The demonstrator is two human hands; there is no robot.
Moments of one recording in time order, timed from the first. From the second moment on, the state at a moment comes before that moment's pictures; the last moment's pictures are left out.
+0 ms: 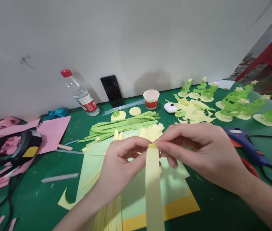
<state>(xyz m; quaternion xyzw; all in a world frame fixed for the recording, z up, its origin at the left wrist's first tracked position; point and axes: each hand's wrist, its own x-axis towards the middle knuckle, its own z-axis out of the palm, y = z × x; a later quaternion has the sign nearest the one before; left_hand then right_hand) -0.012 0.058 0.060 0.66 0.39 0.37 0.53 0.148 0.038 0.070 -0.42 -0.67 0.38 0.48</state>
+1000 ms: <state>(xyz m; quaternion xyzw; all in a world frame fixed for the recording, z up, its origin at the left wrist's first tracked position) -0.012 0.055 0.066 0.67 0.42 0.30 0.53 0.158 0.046 0.066 -0.40 -0.67 0.47 0.41</state>
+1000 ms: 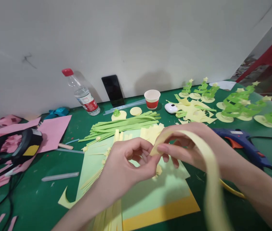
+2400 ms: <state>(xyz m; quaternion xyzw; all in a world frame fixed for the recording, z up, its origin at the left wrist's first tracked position) -0.021 0.055 0.046 0.82 0.21 0.46 0.28 0.153 0.045 0.064 -0.33 -0.41 0.76 0.39</state>
